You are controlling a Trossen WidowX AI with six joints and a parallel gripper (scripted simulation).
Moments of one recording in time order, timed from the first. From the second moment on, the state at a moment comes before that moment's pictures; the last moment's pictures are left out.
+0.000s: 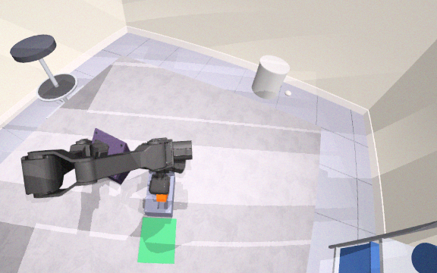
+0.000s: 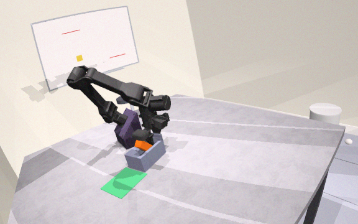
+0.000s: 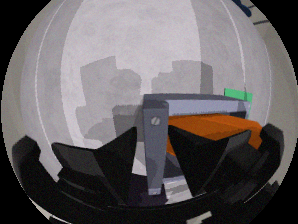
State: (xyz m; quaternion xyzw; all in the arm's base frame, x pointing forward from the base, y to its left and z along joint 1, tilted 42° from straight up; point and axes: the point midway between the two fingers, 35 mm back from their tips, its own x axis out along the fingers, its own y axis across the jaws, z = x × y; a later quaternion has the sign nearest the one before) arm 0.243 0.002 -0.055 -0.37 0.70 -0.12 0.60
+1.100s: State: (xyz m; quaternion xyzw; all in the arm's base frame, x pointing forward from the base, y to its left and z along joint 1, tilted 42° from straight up) arm 0.235 0.022 -0.043 -0.38 0.70 -0.12 0.59
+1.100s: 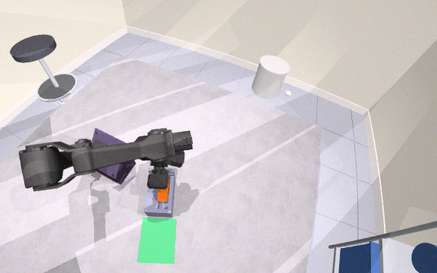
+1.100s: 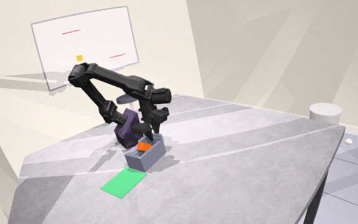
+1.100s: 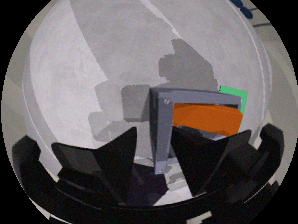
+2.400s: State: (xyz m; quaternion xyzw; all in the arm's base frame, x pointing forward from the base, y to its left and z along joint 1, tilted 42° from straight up) arm 0.245 0.070 0.025 -0.34 0.69 -0.15 0.63
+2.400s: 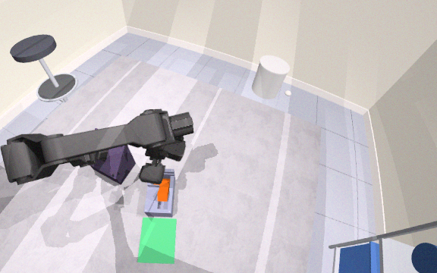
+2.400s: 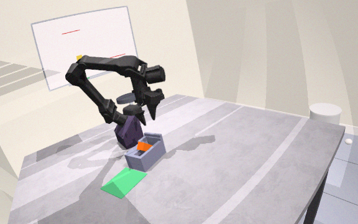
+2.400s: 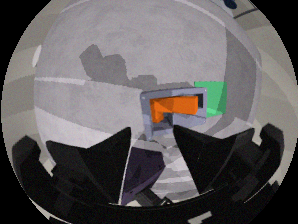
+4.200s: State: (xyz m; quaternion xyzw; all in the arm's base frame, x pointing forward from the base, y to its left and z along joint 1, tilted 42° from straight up) arm 0.284 -0.015 0.031 0.17 0.40 -0.58 0.69
